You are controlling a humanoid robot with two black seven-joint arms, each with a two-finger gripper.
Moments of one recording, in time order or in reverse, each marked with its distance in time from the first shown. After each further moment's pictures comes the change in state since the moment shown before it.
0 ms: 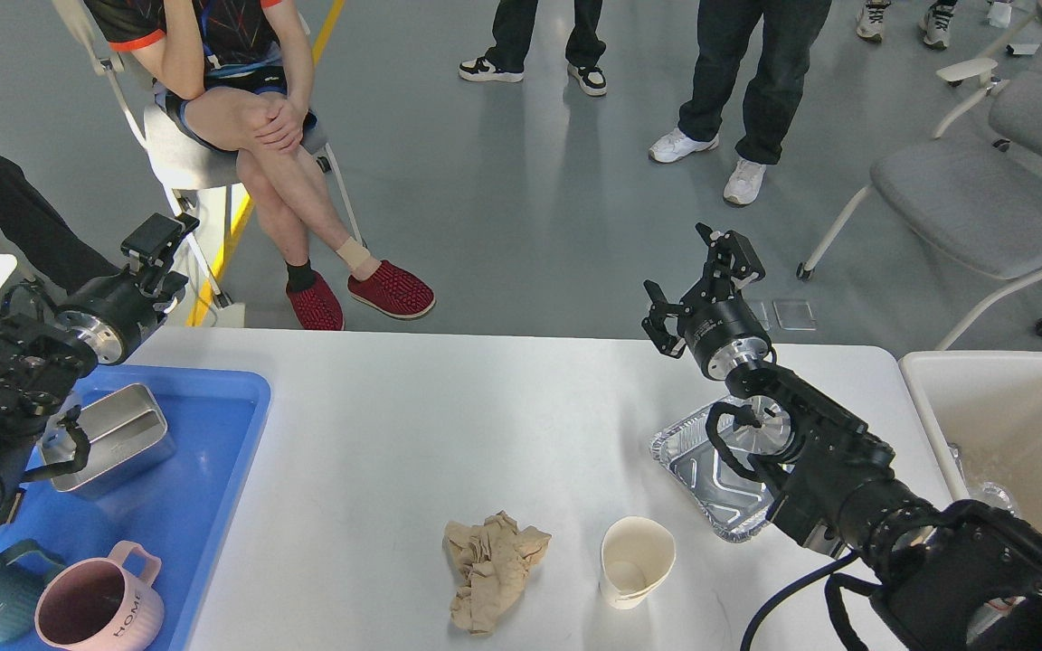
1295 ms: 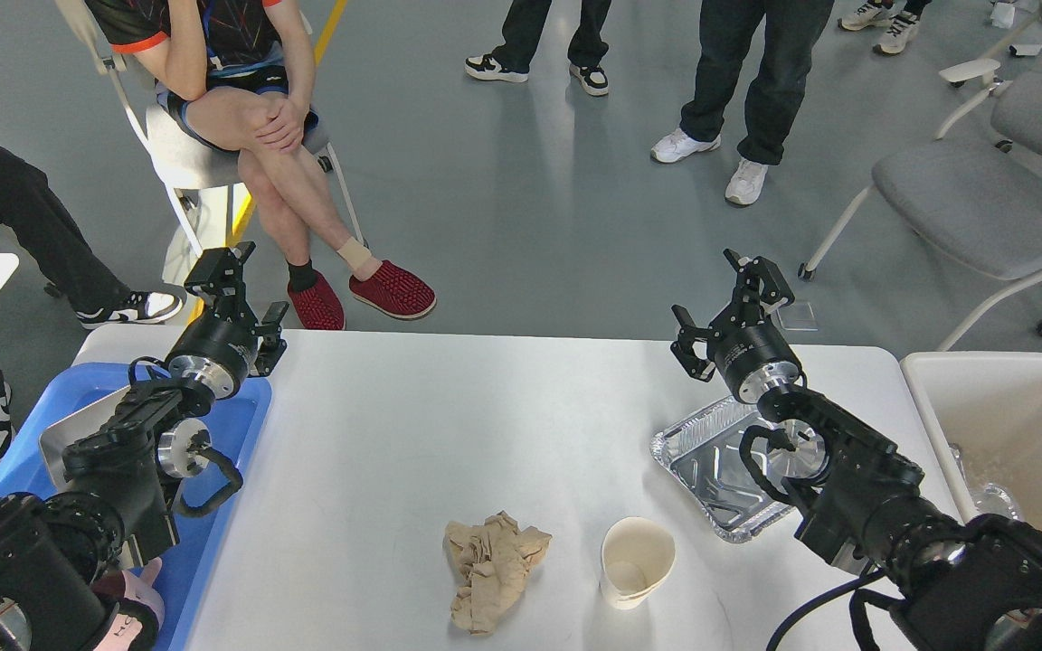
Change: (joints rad) left arm 0.069 -0.182 -0.414 -0.023 -0.088 -0.086 0.060; right arm -0.041 -0.041 0.003 -0.044 0.010 0.084 0.003
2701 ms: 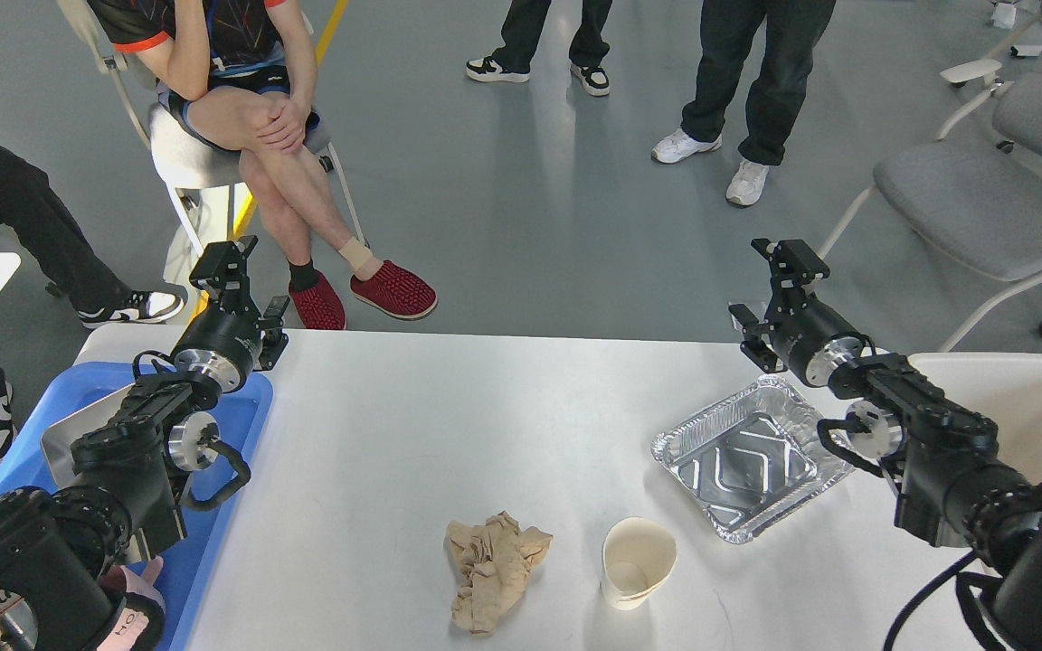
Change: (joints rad) left arm -0.015 -0.012 0.010 0.000 -0.001 0.047 -0.001; right arm 0.059 -0.205 -0.430 0.006 -0.041 -0.026 -0.002
